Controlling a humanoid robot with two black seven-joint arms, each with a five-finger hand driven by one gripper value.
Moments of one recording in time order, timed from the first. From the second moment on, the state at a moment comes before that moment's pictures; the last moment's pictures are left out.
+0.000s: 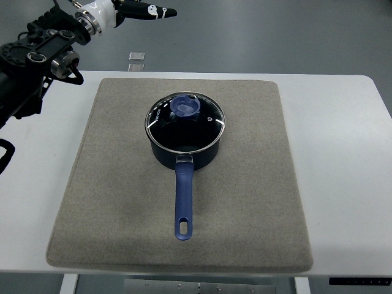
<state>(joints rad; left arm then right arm) -1.34 0.21 -0.16 -0.32 0.49 -0.32 -0.50 0.03 0.00 -0.04 0.20 0.01 -0.01 0.06</state>
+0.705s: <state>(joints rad) -1.53 0.40 -0.16 -0.78 1.44 -0.32 -0.61 0.02 0.00 -0.04 0.20 0.01 -0.01 0.06</state>
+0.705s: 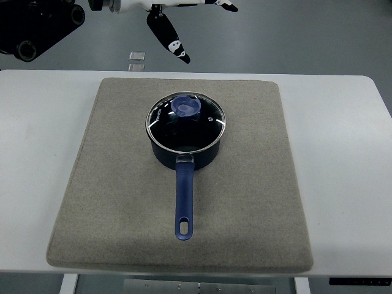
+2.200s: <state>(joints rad) -1.59 0.51 0.01 -0.98 1.59 -0.57 -0.61 0.03 0.00 -0.04 0.20 0.01 -0.01 0.06</state>
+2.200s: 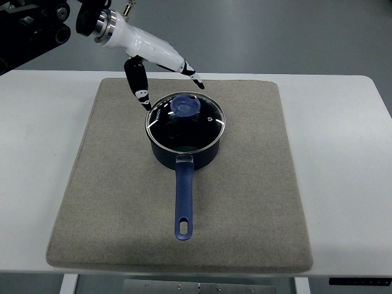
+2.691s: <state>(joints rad) -1.54 0.49 0.01 -0.91 1.61 -0.56 -0.61 0.03 0.00 -0.04 0.20 0.01 -0.01 0.06</state>
